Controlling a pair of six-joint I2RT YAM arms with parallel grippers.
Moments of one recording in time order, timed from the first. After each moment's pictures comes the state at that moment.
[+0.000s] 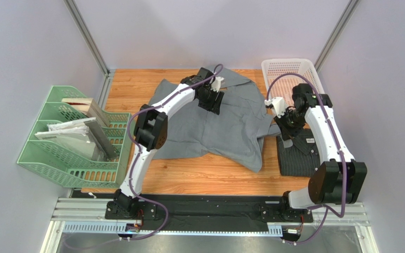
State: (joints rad) left arm -0.54 2.41 2.16 -0.75 0.34 -0.04; right arm -0.02 1.45 1.31 -1.23 -0.18 -0.72
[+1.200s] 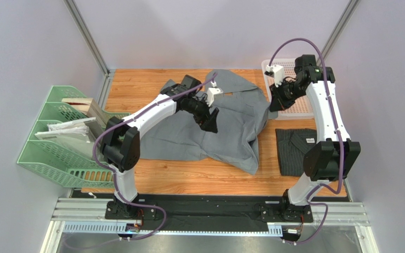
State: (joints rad) left arm -0.56 1.89 1.58 -0.66 0.72 0.27; right arm -0.03 1.67 1.78 -1.31 -0.49 -0.66
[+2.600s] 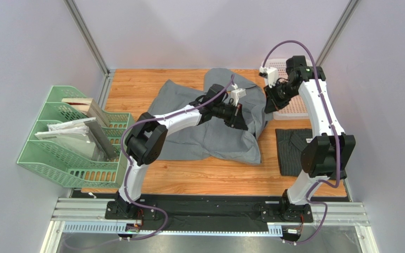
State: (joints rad) left arm -0.75 2.12 1.60 -0.02 0.79 -0.40; right arm 0.03 1.74 1.80 -1.28 -0.45 -0.55
